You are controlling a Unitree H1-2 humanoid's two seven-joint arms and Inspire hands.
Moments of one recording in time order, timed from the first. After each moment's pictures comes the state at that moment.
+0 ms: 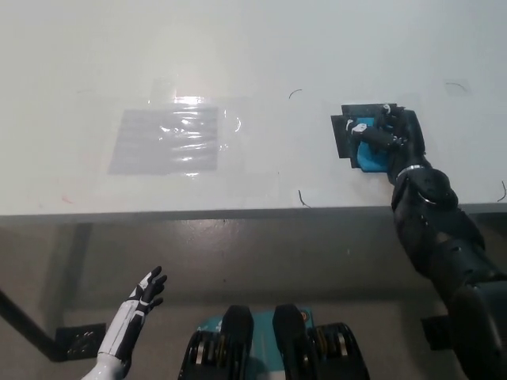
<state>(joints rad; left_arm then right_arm) -0.08 0.17 -0.03 0.40 0.05 -0.29 -0.08 -1.04 -0.07 -0.17 1.40 0.20 -0.27 -0.08</state>
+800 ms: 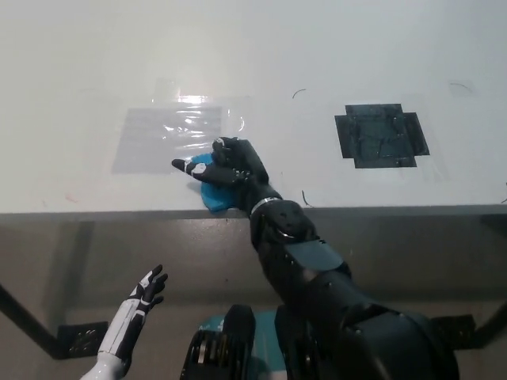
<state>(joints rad) -0.08 0.17 -0.03 0.40 0.05 -0.30 -0.08 -1.05 0.25 -0.11 1.38 0.18 -0.31 -0.02</state>
